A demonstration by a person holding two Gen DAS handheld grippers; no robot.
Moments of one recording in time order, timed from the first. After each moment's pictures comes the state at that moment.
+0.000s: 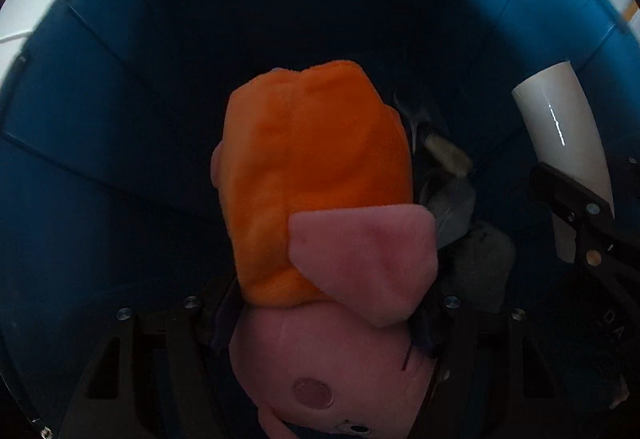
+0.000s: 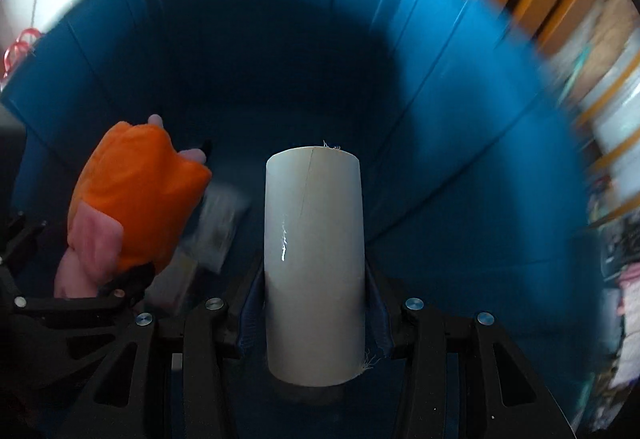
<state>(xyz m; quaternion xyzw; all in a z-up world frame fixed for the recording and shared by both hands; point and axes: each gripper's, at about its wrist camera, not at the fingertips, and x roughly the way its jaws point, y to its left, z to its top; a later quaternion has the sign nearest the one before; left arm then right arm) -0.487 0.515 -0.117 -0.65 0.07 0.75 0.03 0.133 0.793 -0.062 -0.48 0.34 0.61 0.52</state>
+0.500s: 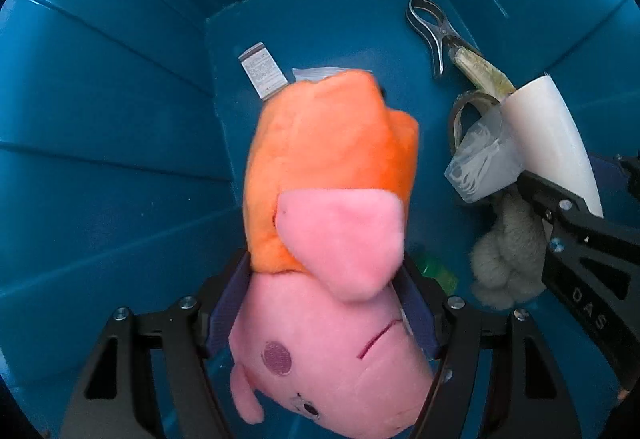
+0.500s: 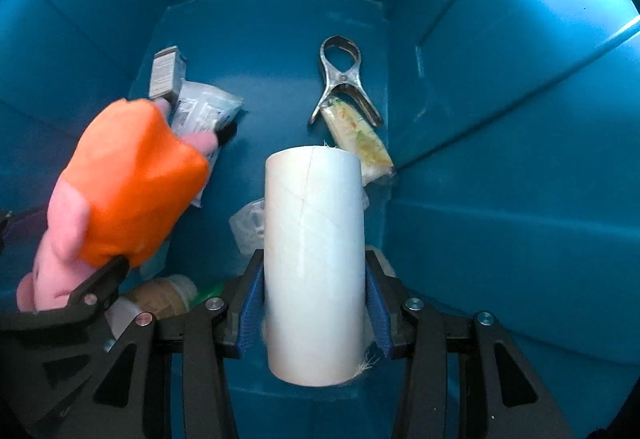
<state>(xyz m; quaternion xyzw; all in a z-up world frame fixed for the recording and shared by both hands) -0.484 0.545 -0.171 -0.70 0.11 0.71 0.02 0.134 0.808 -0.150 -0.53 0.43 0.54 0.49</state>
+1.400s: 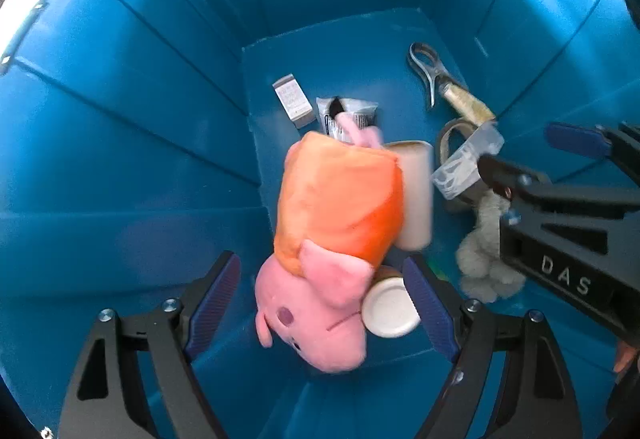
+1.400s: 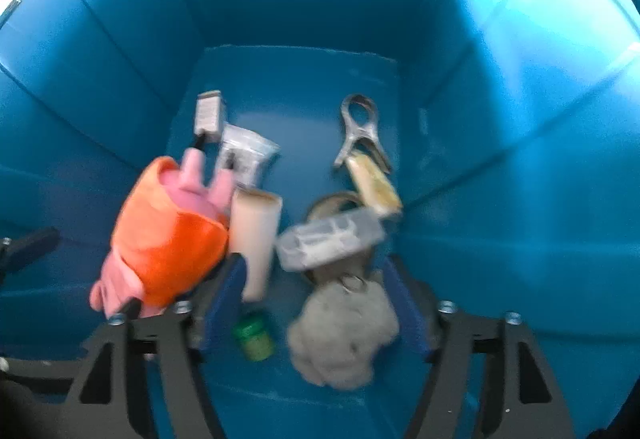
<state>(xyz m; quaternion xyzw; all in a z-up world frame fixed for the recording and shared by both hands) -0.447 0.528 -0.095 -0.64 0.09 0.76 0.01 0.098 0.816 -0.087 -0.51 0.39 0.59 0.50</state>
